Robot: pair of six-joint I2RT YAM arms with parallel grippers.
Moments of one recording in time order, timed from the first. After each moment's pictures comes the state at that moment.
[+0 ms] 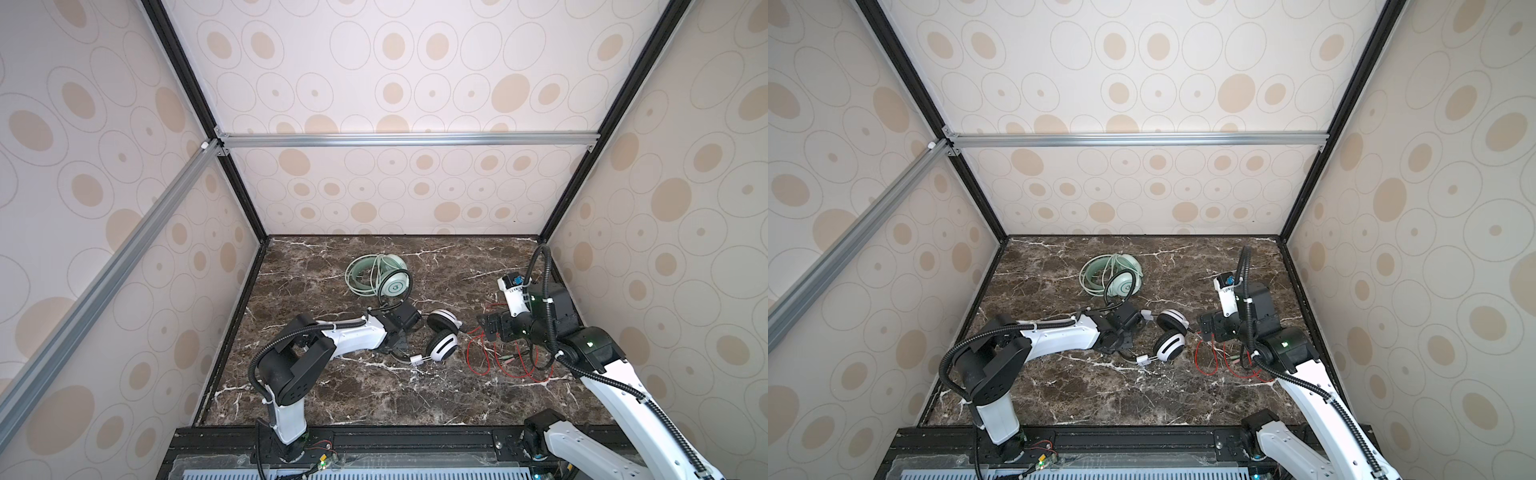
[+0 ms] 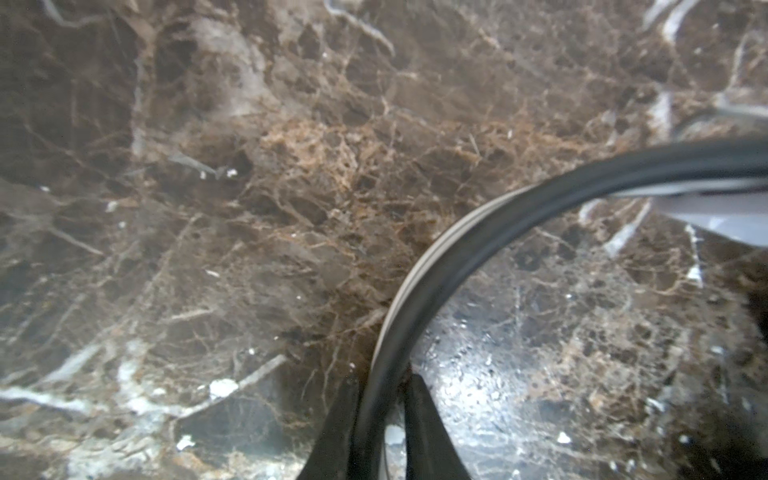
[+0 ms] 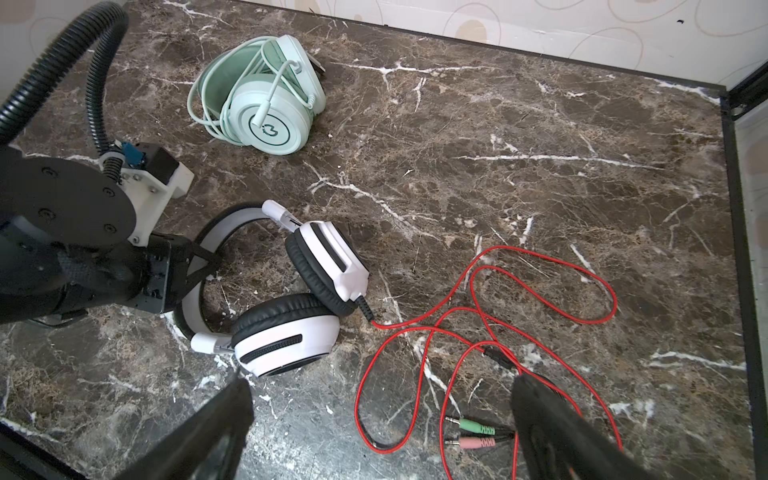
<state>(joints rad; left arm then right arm) -0.83 1.81 1.06 -0.51 -0.28 -0.96 0.35 0.86 0.96 -0.82 -0.02 0.07</state>
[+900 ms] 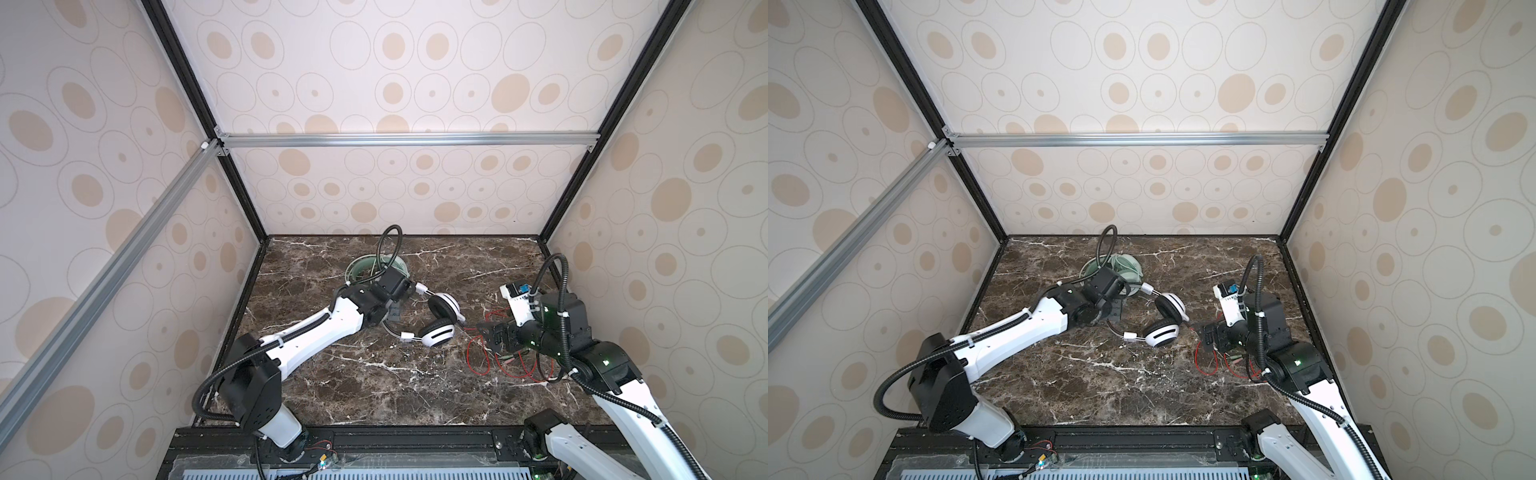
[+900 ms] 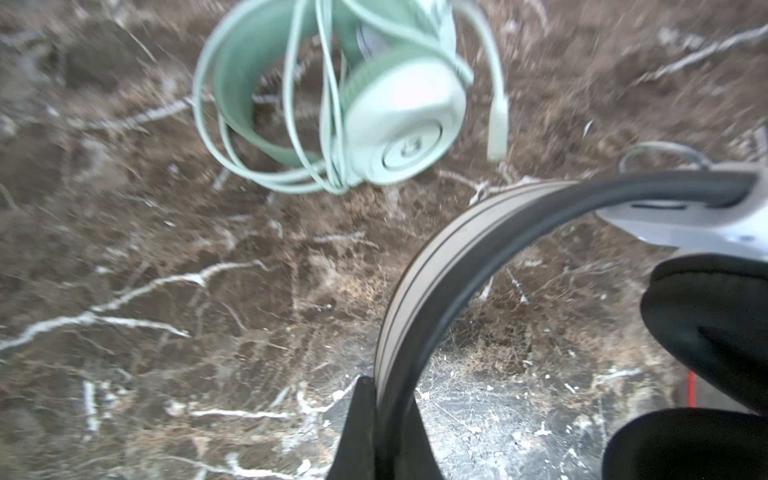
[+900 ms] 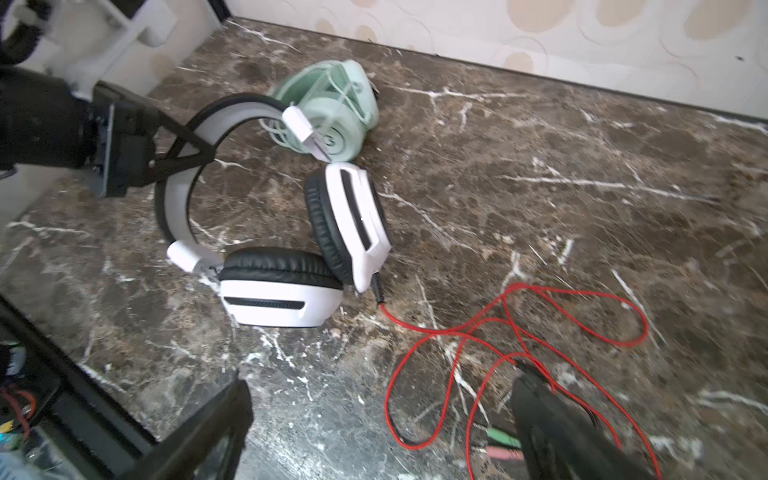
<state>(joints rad) -0.74 1.54 1.30 -0.74 -0.37 -0.57 0.35 0.74 0.94 -0.81 -0.21 0.01</state>
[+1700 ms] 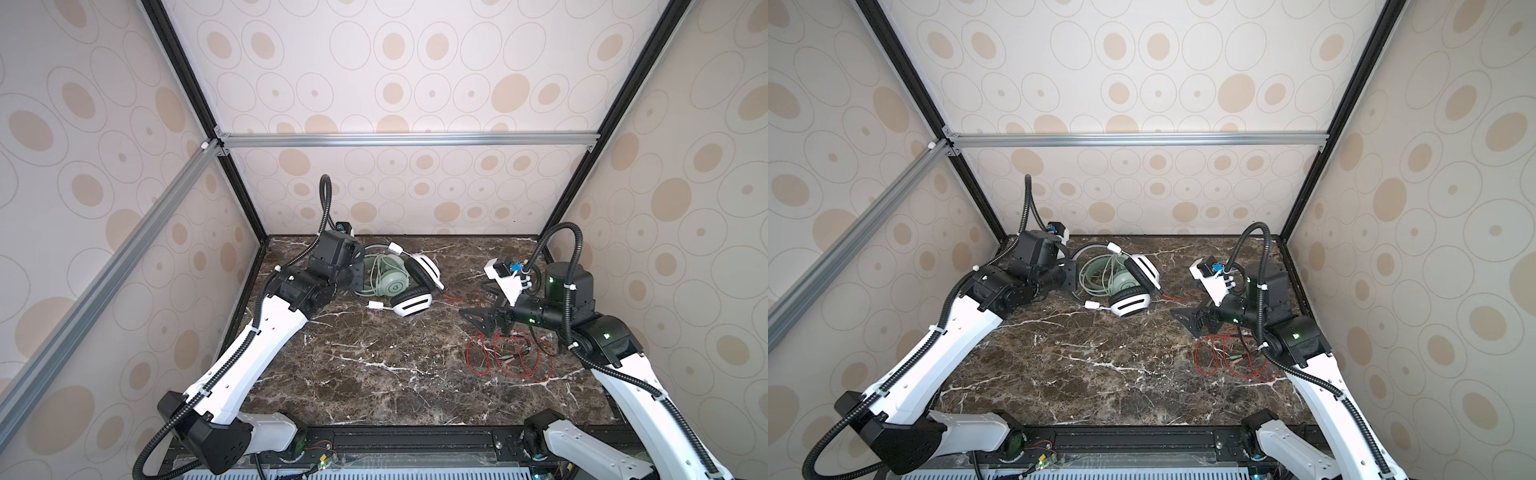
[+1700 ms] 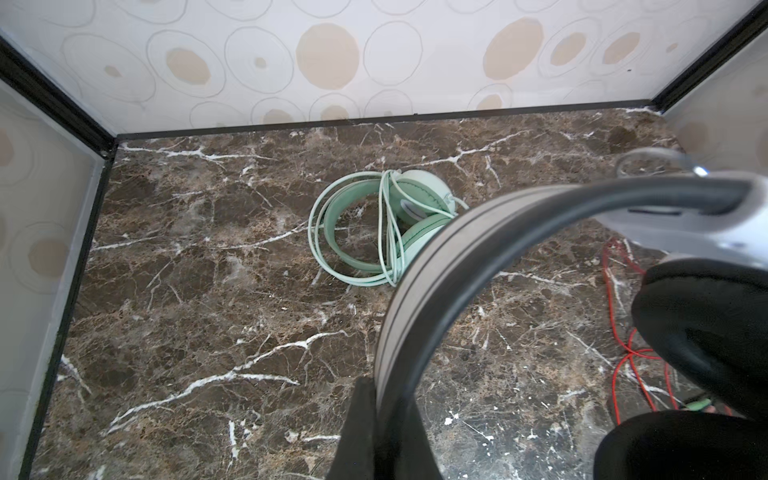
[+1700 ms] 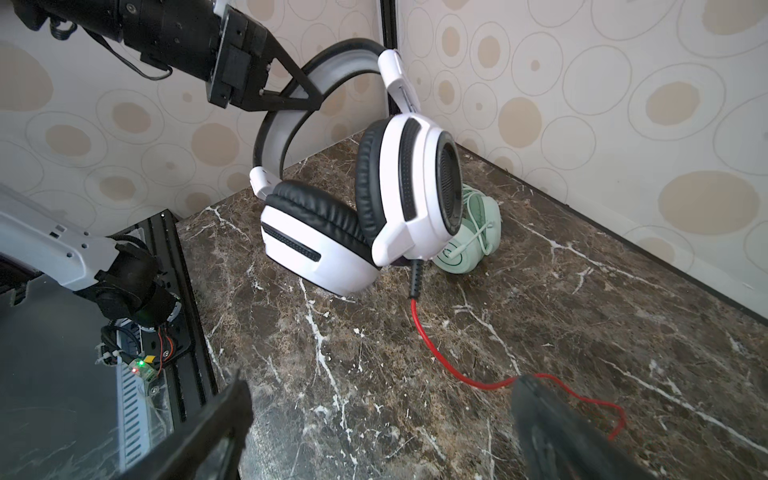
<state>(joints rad) -0.55 1.31 1.52 -0.90 -0.24 -0.33 0.35 0.92 1.15 -0.69 -0.56 -0.19</state>
